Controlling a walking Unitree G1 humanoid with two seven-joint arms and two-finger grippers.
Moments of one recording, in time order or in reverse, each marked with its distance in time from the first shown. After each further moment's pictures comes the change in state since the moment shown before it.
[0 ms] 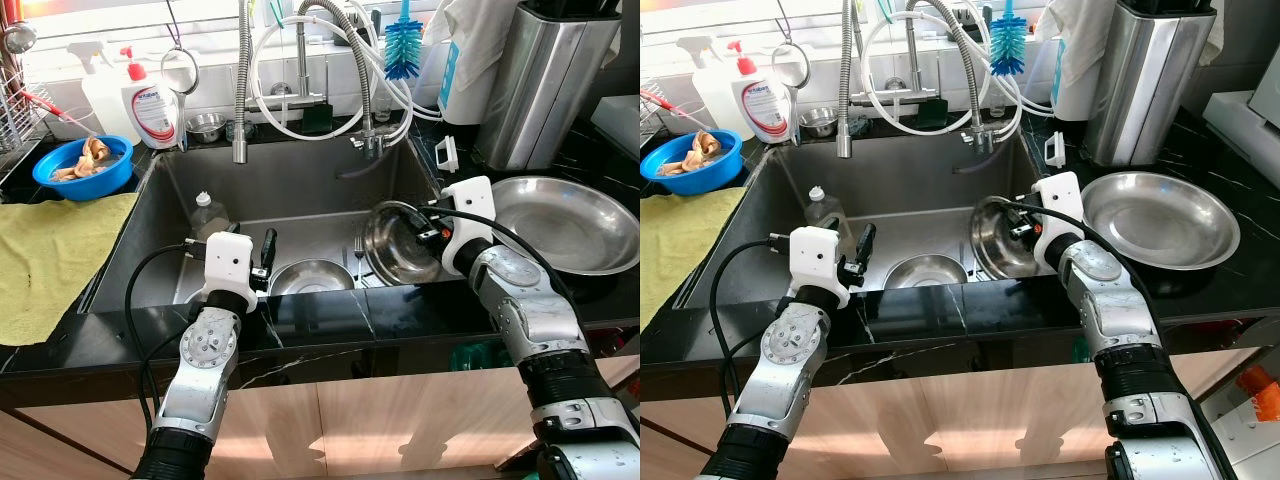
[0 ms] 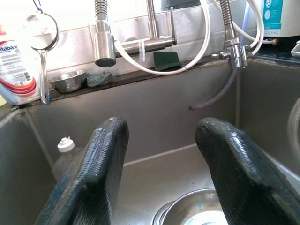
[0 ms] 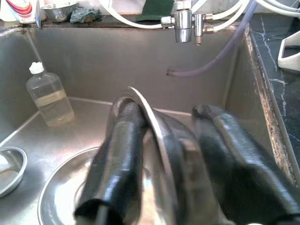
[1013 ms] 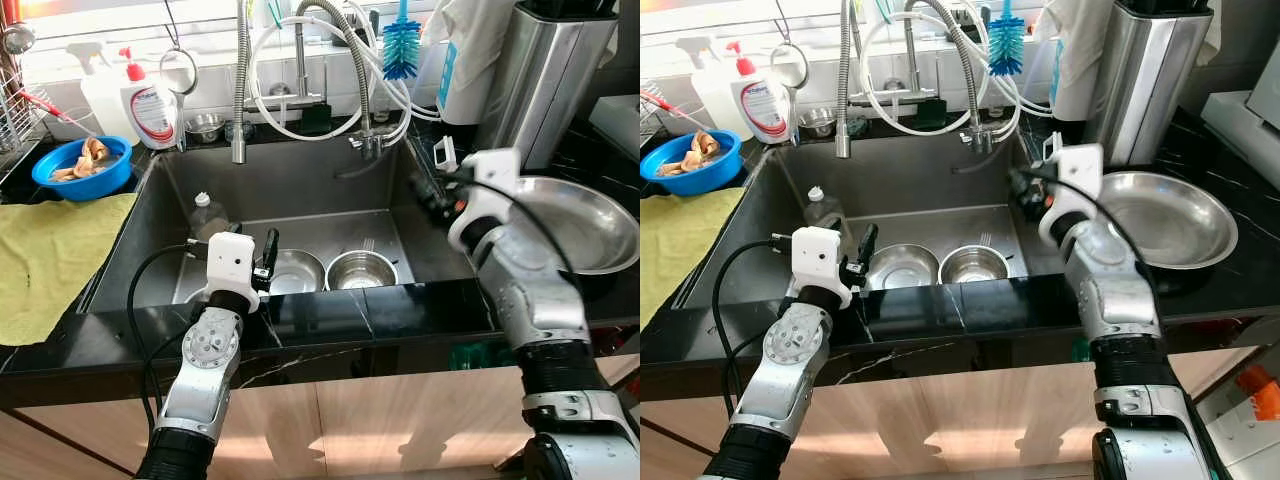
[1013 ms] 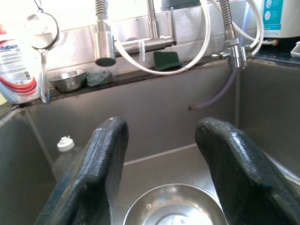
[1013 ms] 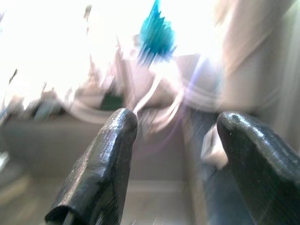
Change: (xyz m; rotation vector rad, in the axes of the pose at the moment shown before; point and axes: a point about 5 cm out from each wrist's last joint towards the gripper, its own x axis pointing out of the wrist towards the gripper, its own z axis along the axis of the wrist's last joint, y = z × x) left arm 0.000 -0.002 0.000 -0.006 -0.001 0.000; right arm -0.020 -0.016 0.068 0.030 -0.289 -0.289
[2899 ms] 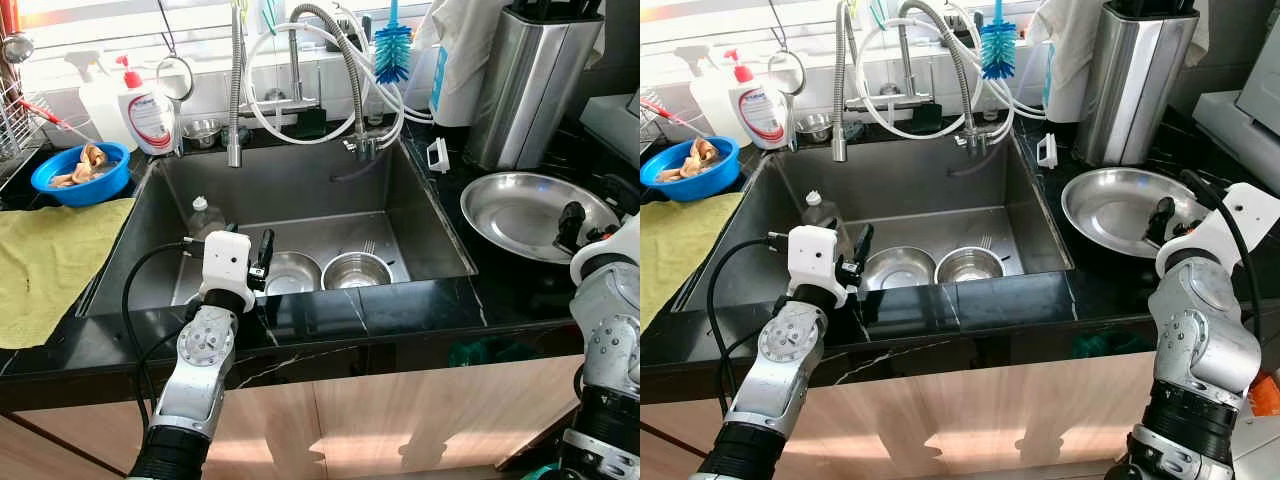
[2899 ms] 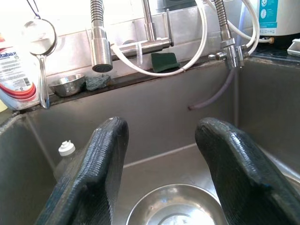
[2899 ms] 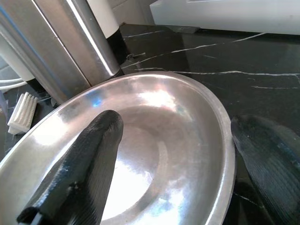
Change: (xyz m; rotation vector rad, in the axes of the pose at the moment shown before) left arm 0.001 0.005 -0.001 0.021 0.016 -0.001; right arm -0.067 -0.086 -0.033 0.249 0.224 -0.655
